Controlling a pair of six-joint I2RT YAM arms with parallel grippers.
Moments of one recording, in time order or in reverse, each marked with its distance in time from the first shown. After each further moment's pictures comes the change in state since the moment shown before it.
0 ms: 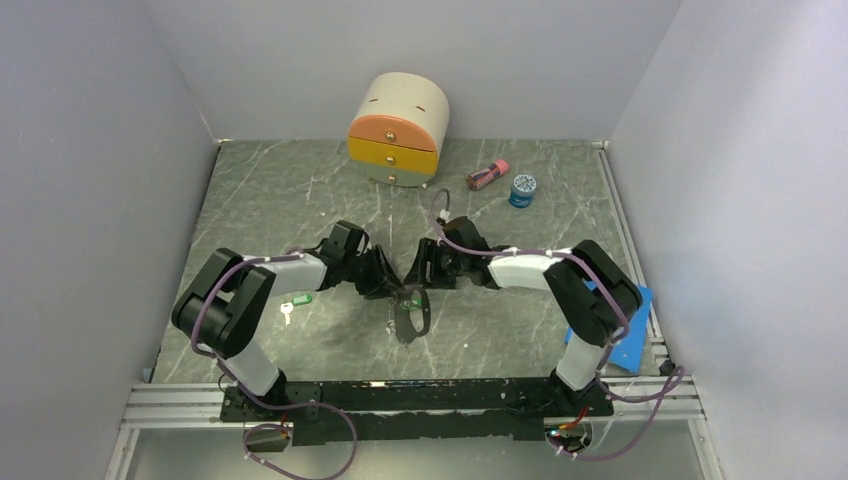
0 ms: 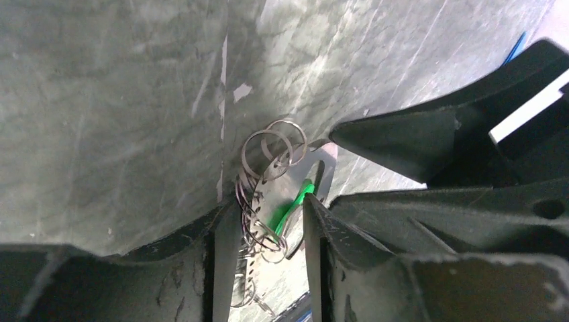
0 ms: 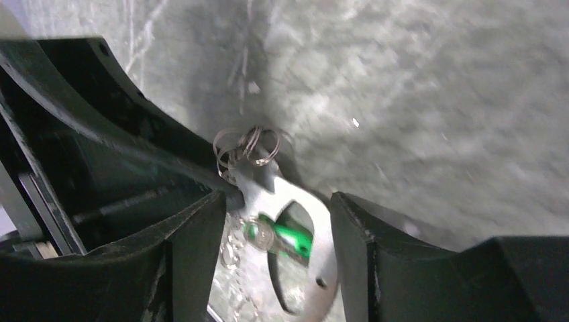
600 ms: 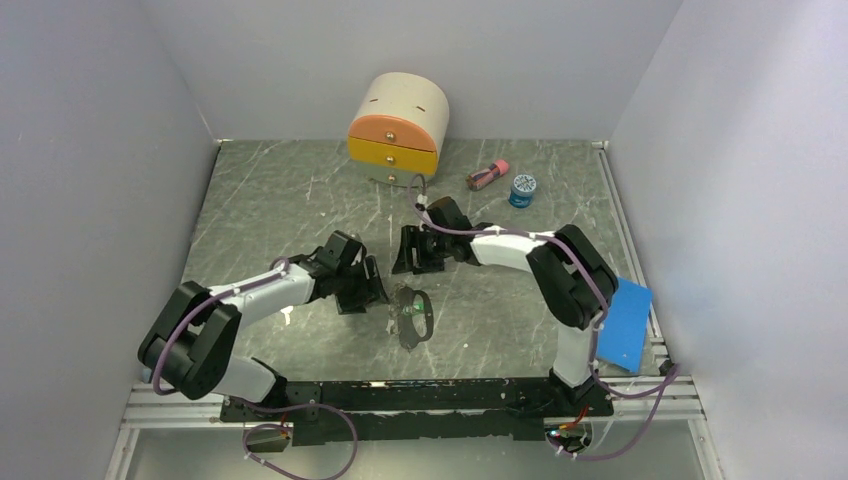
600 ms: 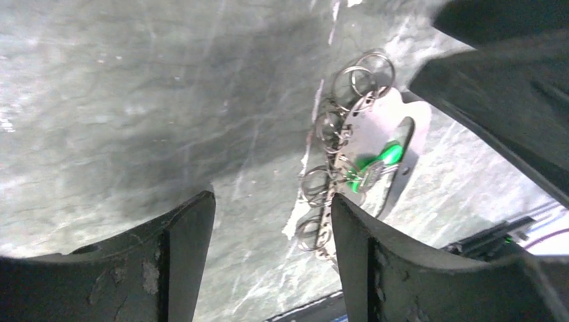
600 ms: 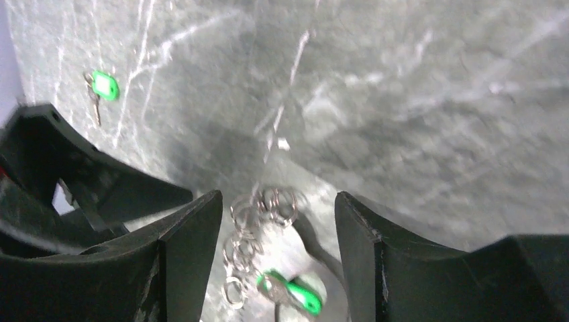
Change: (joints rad) left arm -0.071 -0.226 -0.038 -0.332 -0.254 0.055; right arm -0.008 0.207 0.315 -0.160 -0.098 -0.158
